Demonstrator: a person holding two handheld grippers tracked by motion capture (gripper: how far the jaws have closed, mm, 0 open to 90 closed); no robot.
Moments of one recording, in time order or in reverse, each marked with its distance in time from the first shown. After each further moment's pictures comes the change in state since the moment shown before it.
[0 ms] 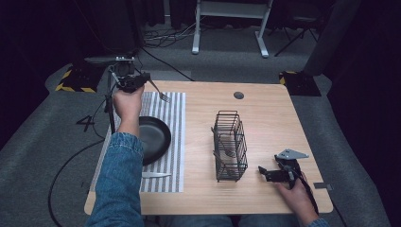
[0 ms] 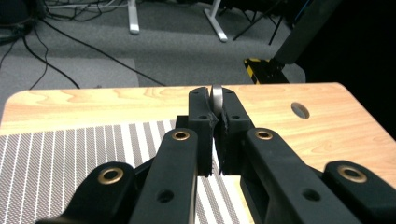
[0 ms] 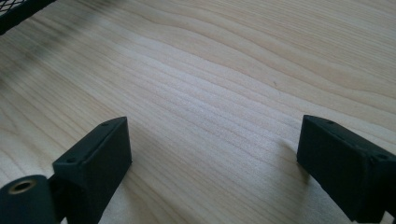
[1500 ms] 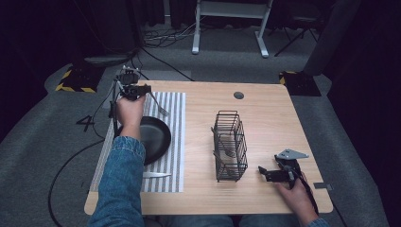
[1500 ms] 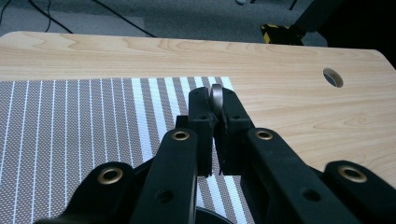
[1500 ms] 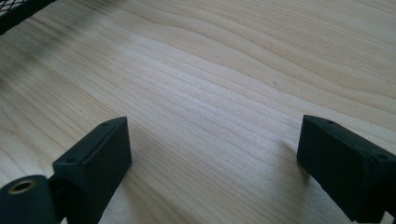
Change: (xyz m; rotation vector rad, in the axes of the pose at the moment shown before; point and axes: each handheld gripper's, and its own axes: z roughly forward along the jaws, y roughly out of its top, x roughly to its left) left arm 0.019 -0.024 0.029 0.138 0.047 -0.049; right arm 0.000 0.000 0.000 0.000 0.000 0.000
